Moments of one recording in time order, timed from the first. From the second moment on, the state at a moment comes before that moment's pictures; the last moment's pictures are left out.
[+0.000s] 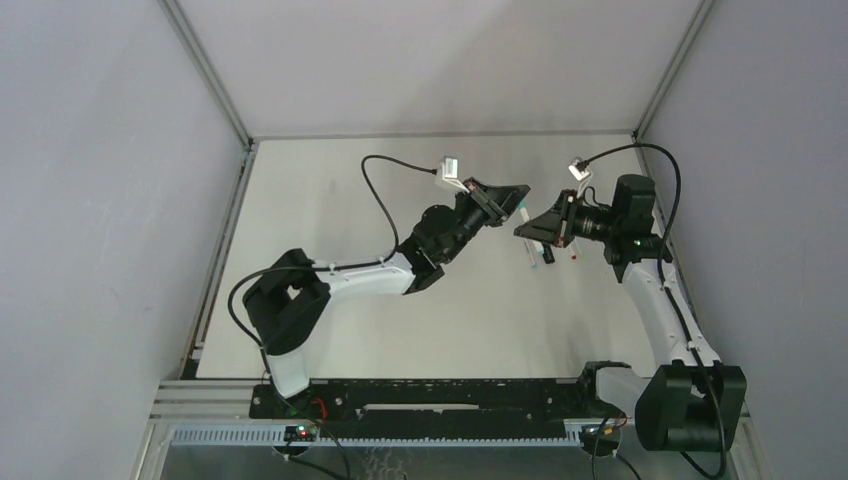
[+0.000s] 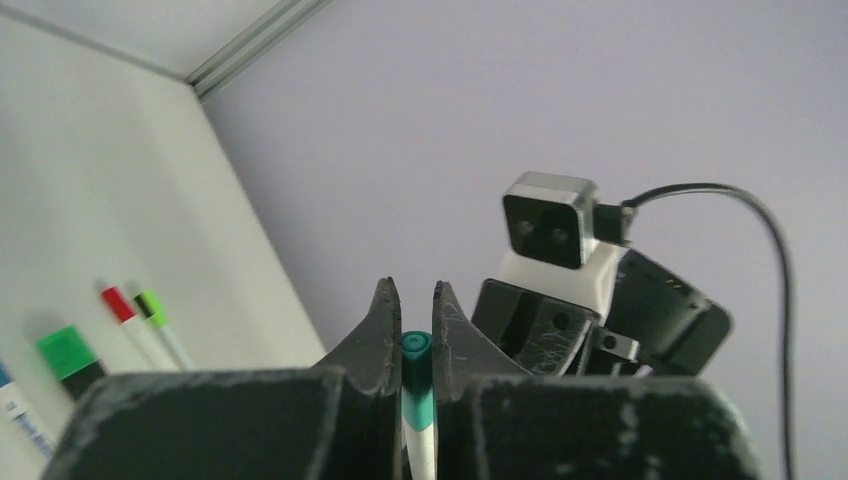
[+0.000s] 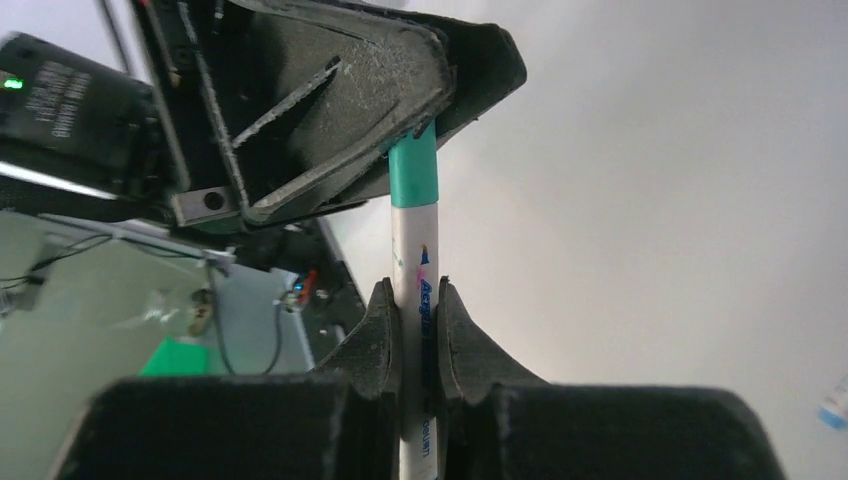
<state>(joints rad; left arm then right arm) -0.99 1.81 1.16 0.83 -0.20 -1.01 -0.04 1.12 0.86 -0.19 -1.09 0.33</state>
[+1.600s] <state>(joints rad) -1.12 1.42 0.80 0.67 0.01 -0.92 -0.02 1.10 0.82 0.04 -1.10 0.19</state>
